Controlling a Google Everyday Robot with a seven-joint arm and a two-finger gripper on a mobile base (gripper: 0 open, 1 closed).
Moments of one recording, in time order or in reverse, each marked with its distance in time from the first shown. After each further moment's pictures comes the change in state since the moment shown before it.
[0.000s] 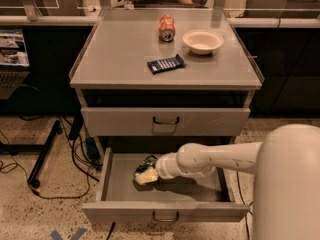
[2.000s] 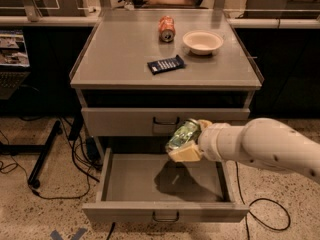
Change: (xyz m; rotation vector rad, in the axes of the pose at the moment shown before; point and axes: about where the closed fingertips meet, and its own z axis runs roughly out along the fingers) arm -0.089 0.017 -0.301 0.251 -0.118 -0.201
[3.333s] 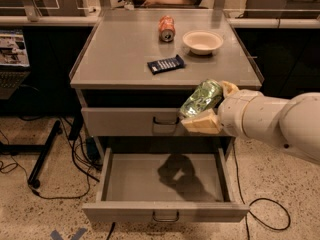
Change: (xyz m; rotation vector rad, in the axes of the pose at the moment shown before) arm -0.098 -0.033 -0.116 0.229 -0.126 -0.111
